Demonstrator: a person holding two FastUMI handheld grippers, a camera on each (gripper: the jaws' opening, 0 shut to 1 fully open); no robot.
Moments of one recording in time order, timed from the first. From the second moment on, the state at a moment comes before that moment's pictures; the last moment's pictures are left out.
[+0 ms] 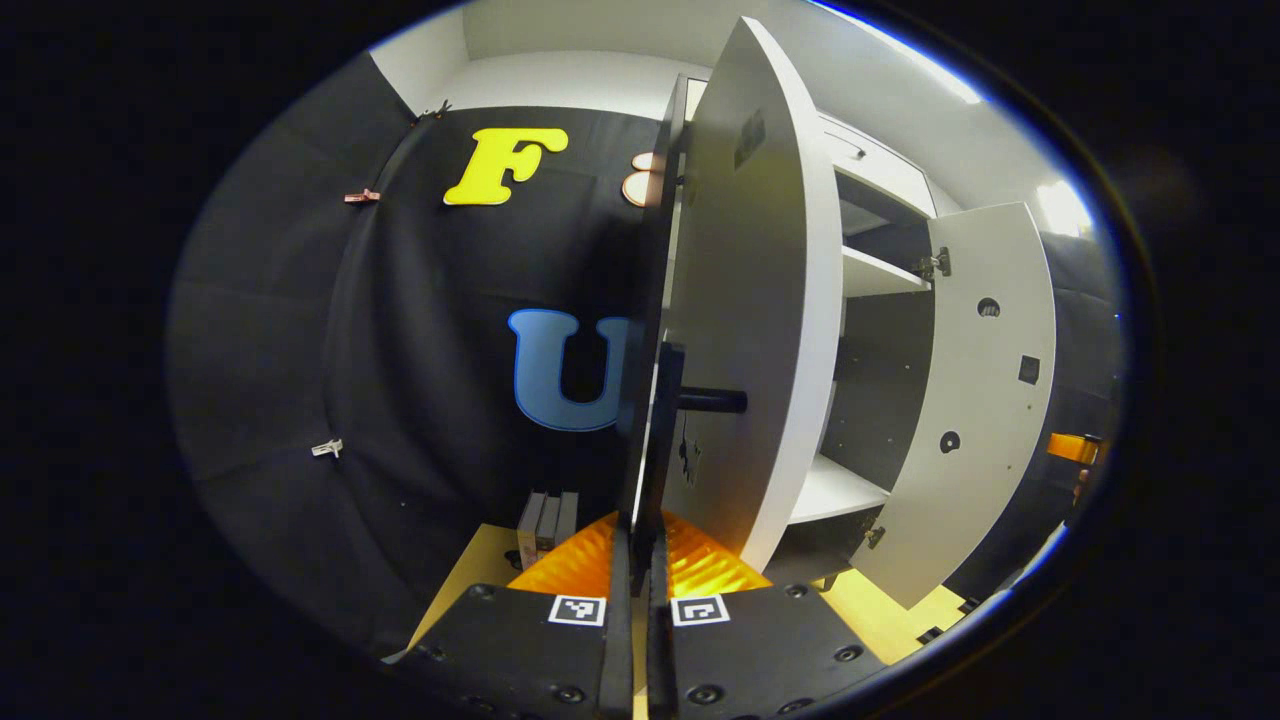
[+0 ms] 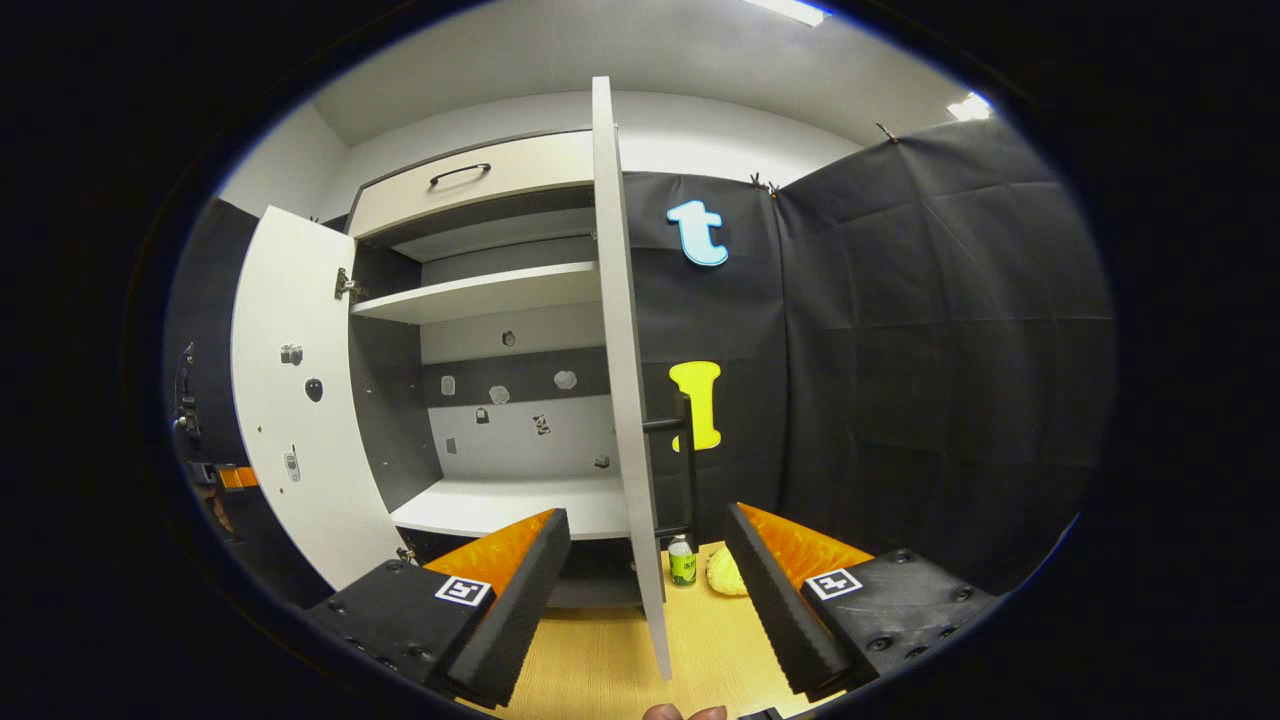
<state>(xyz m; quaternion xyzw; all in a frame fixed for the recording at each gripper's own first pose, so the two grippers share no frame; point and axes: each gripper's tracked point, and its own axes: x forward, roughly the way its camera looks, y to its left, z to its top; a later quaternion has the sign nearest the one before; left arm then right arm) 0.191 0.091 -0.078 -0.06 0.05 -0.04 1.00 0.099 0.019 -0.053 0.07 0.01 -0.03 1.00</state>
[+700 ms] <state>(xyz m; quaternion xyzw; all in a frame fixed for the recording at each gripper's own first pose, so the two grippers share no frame) 0.138 0.084 -0.043 -0.04 -0.01 0.02 1.00 0.102 0.023 -0.047 0.07 0.01 0.00 1.00</state>
